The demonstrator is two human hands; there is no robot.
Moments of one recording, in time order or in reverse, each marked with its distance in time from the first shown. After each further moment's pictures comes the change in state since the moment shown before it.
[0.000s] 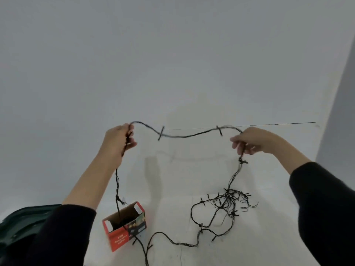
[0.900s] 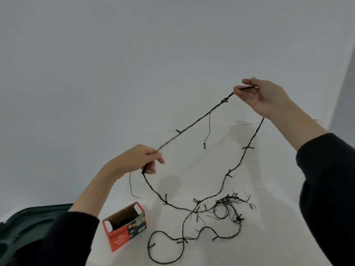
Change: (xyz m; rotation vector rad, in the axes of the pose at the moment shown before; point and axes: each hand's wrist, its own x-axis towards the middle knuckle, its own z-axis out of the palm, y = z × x) left_hand -0.021 -0.019 0.014 0.811 -0.602 0.020; right_hand -0.009 -0.060 -0.045 1.254 0.168 -0.372
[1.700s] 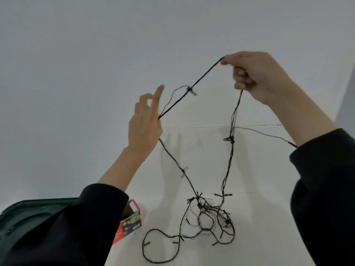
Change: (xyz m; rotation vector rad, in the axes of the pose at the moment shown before) left_hand 0.043 0.036 0.011 0.707 1.041 0.439; right_hand -0.037 -0.025 0.053 -0.610 -0.269 -0.268
